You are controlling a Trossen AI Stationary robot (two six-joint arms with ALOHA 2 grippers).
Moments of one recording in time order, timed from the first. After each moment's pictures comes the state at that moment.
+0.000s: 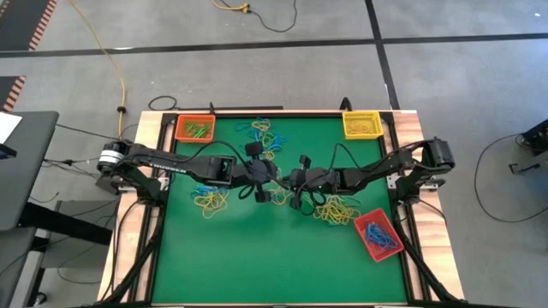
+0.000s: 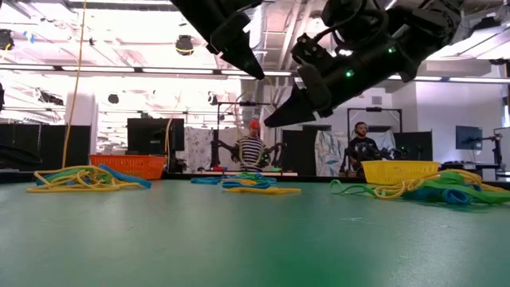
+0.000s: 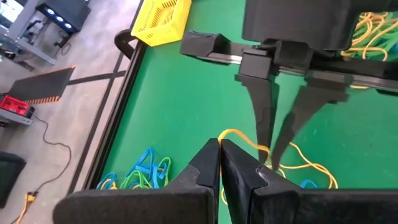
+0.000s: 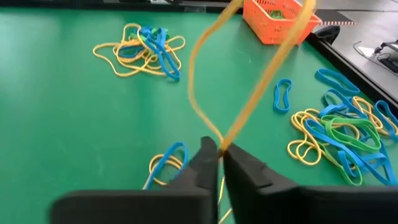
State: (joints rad) left arm -0.05 1.60 1.22 -0.35 -0.48 0.14; right arm 0.04 1.66 0.74 0.46 0.31 0.02
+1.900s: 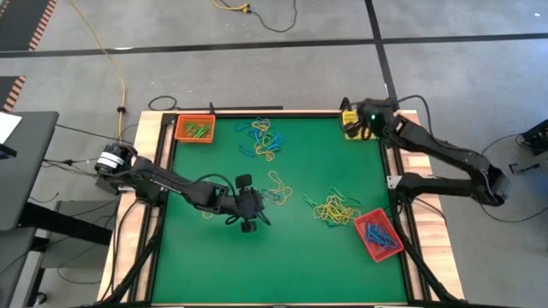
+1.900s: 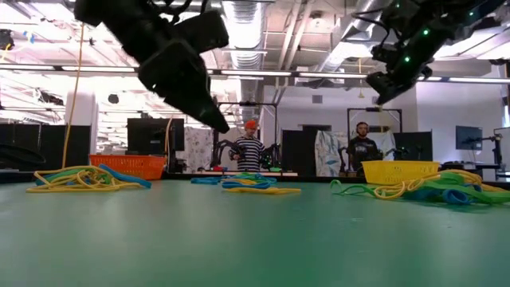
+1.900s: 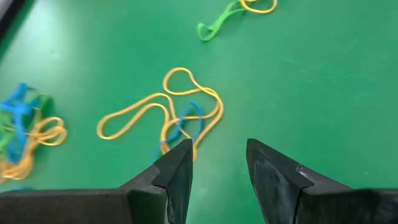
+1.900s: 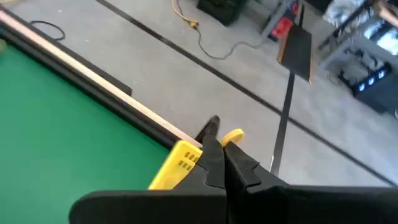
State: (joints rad) left arm -0.24 1.60 0.88 -0.12 -0.40 -0.16; right arm -0.73 0.97 0.74 -0.37 0.56 -0.08
